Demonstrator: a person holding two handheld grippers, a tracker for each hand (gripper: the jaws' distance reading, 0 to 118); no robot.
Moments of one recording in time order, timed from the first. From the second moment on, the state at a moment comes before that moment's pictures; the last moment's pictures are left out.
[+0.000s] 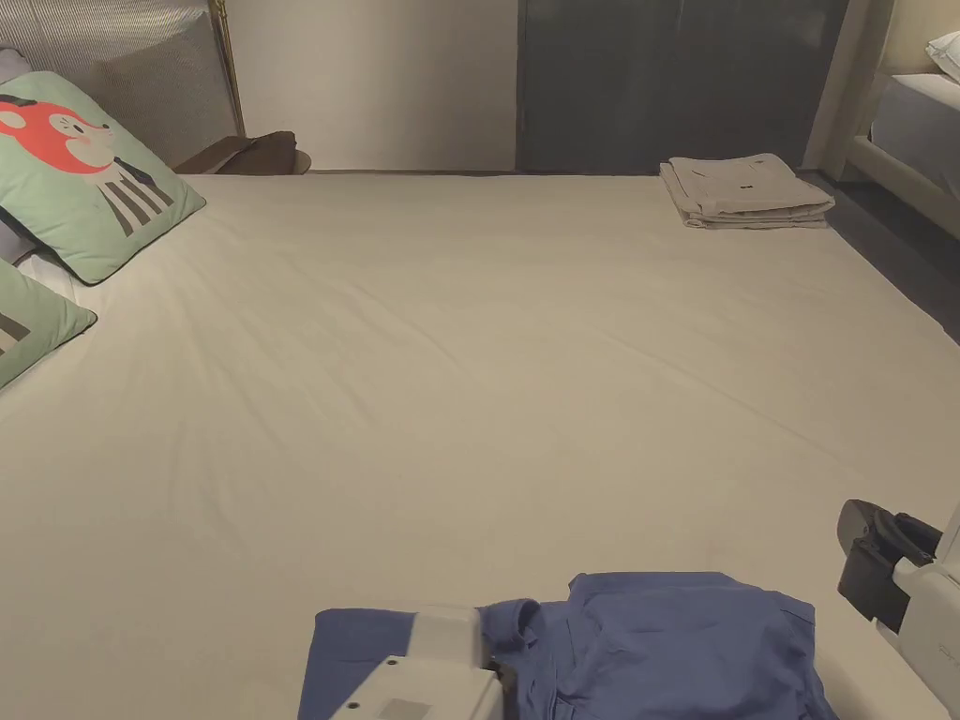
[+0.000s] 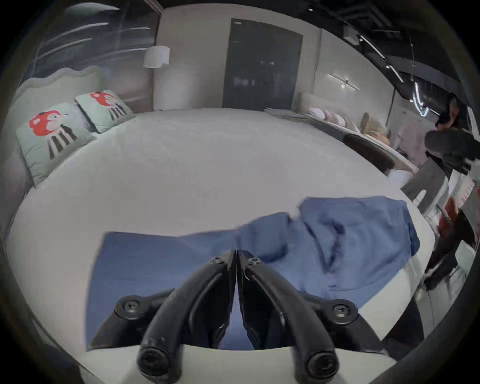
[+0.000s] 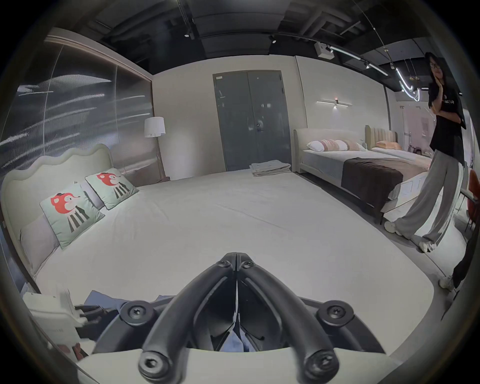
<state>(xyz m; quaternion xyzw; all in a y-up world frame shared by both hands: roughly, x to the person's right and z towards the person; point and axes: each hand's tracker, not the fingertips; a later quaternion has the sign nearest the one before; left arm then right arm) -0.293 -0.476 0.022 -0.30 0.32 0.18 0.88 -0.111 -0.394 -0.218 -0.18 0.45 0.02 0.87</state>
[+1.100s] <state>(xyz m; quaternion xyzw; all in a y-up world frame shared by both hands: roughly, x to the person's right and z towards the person) -0.497 -0.489 0.215 -0.17 0.15 0.61 0.76 -0.133 -0.381 -0.196 -0.18 0.47 0.03 0.87</state>
